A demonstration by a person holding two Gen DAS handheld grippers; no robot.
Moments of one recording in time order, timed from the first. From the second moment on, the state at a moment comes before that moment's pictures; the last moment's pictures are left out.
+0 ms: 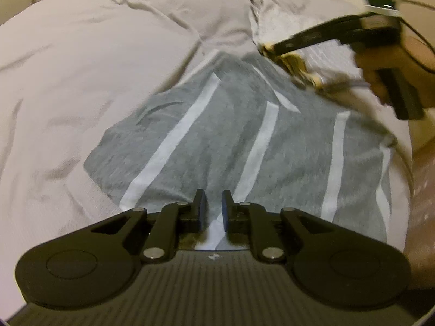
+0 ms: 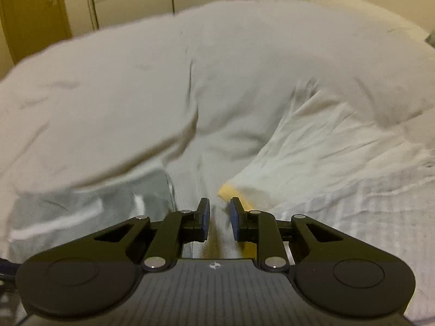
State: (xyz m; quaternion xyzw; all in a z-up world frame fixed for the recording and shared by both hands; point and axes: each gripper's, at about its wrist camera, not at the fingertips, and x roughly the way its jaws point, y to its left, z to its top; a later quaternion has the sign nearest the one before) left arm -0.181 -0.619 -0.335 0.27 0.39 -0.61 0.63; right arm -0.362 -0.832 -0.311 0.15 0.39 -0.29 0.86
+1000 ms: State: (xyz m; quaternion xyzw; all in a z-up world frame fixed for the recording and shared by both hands) left arm -0.316 -0.487 -0.338 0.19 0.33 -0.62 0.69; right arm -0.548 -0.700 -0.328 0.24 0.36 -0.20 0.88
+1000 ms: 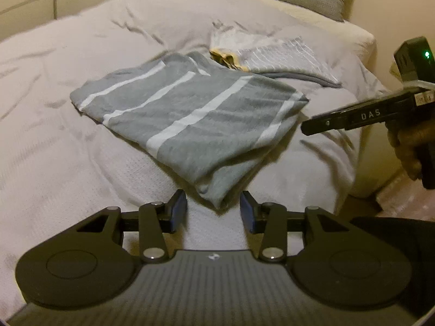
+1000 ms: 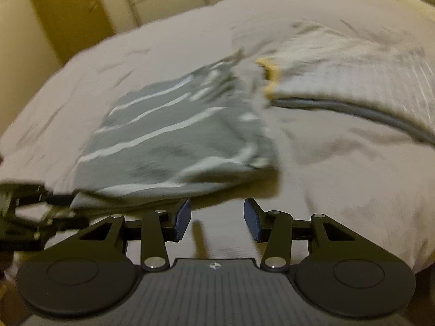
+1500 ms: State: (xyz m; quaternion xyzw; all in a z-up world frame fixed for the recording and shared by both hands) left arm -0.372 -0.451 -0.343 0.12 0.20 -0.57 0.79; right arm -0.596 -0.756 -0.379 0.45 0.16 -0.15 0.86
